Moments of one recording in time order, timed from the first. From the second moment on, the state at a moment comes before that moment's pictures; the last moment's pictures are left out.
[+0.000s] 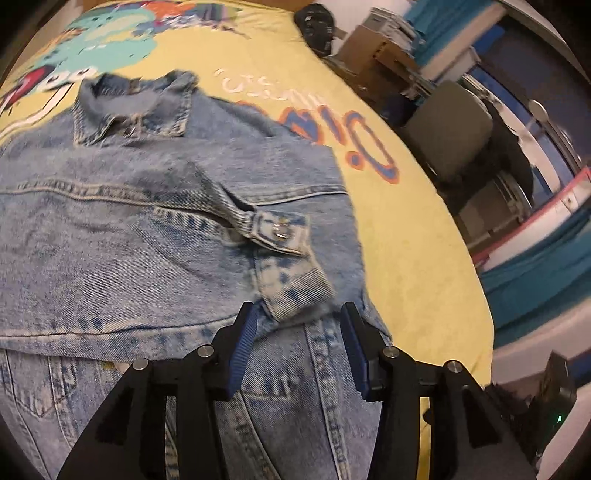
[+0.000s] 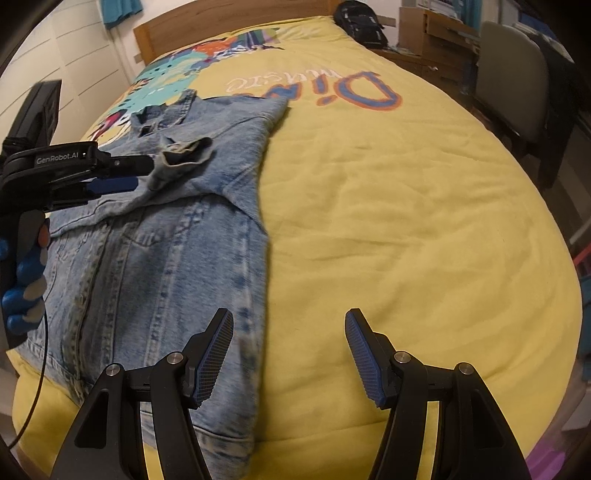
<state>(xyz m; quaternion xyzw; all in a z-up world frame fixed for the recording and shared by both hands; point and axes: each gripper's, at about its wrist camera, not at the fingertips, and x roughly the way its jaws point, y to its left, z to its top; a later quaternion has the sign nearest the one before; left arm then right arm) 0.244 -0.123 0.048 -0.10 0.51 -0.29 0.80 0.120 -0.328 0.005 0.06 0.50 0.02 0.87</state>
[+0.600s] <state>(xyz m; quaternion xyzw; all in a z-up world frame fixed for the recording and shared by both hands) 0.238 -0.003 0.060 -0.08 0.48 -0.21 0.85 0.175 -0.235 0.027 -0.02 0.48 0.09 0.87</state>
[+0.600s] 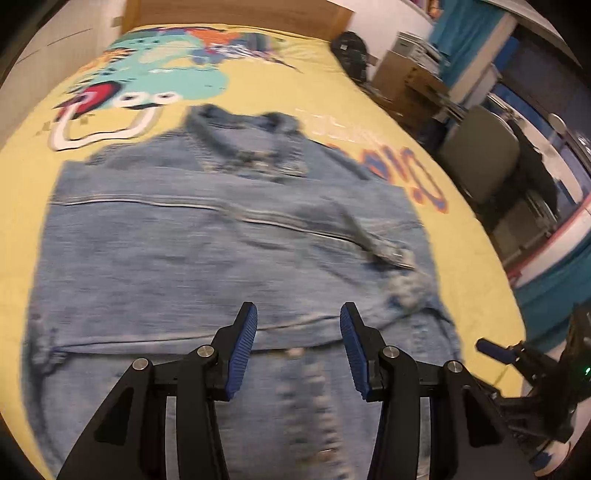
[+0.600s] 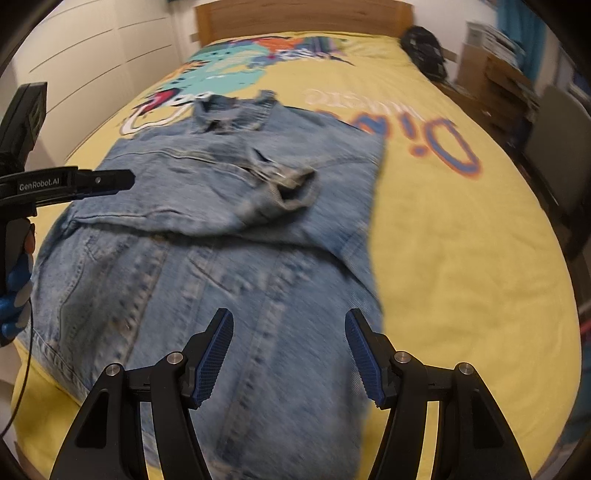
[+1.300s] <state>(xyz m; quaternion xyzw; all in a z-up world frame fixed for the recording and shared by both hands) 0.261 0.105 0.004 -0.07 0.51 -0.11 0.85 0.316 -0.110 -0.013 -0.07 0.49 0.16 0.85</state>
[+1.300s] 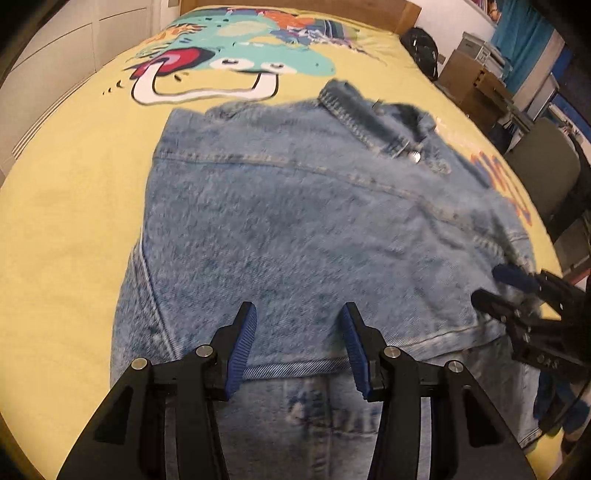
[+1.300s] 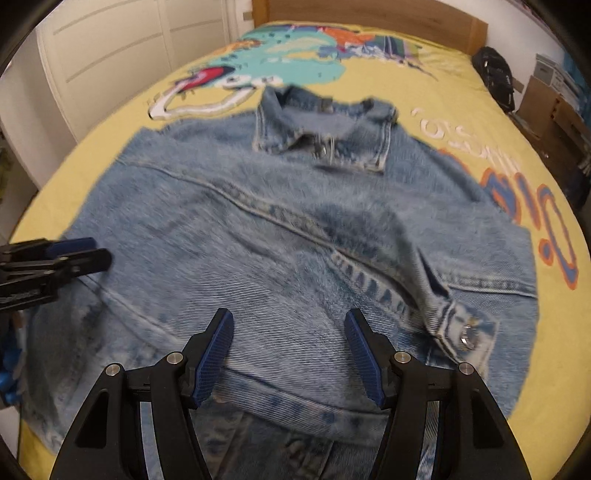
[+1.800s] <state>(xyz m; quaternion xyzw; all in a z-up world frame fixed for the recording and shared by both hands) 0.276 0.095 0.033 -0.05 0.48 -0.11 0.87 0.320 -0.135 0.010 -0.07 0.46 0.15 0.87</state>
